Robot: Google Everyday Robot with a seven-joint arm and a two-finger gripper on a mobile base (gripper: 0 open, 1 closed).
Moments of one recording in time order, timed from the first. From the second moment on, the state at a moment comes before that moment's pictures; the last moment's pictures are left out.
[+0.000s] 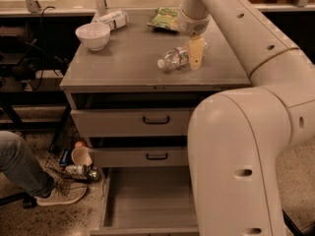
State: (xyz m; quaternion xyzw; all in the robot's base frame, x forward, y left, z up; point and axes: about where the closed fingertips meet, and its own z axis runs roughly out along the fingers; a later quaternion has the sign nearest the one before) arm 0.776 -0.103 0.873 -0.80 0.57 -0.11 0.15
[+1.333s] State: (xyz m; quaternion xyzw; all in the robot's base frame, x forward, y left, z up) arm 0.779 -0.076 0.852 -0.81 0.56 -0.07 0.15
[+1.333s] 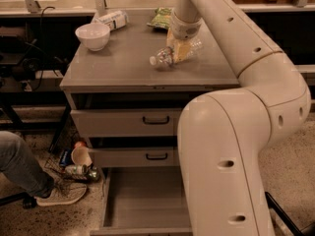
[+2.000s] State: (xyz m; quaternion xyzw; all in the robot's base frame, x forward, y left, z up) arm 0.770 -0.096 0.869 -0.80 0.57 -0.07 0.16
